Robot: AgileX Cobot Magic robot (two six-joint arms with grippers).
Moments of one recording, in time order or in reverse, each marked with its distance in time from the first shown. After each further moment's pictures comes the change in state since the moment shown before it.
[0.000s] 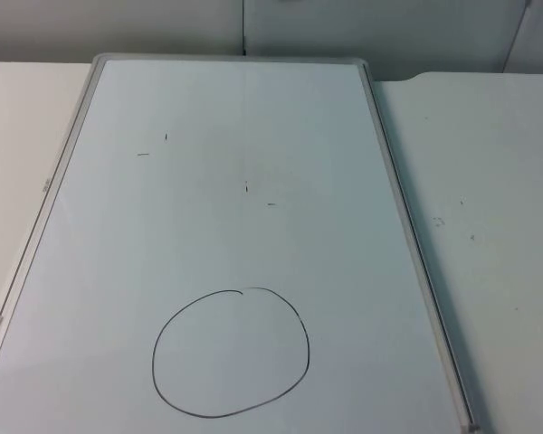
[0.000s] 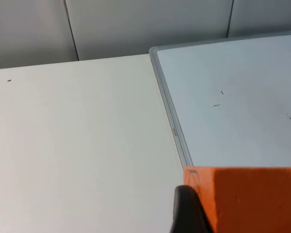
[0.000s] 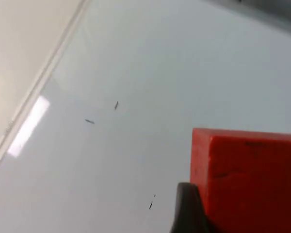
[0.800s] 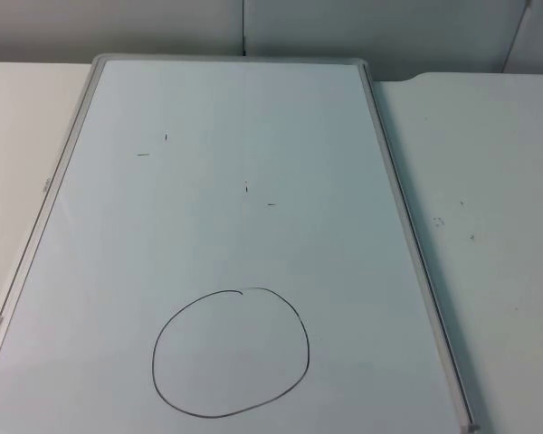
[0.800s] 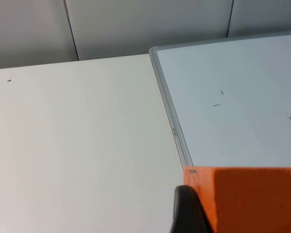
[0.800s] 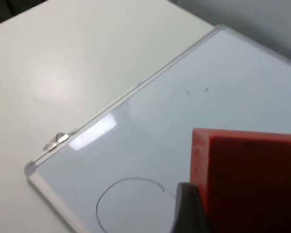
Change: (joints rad) right arm 0.210 -0.967 0.859 0.093 -0.127 -0.136; left arm 0.000 0.000 0.000 0.000 0.000 0.000
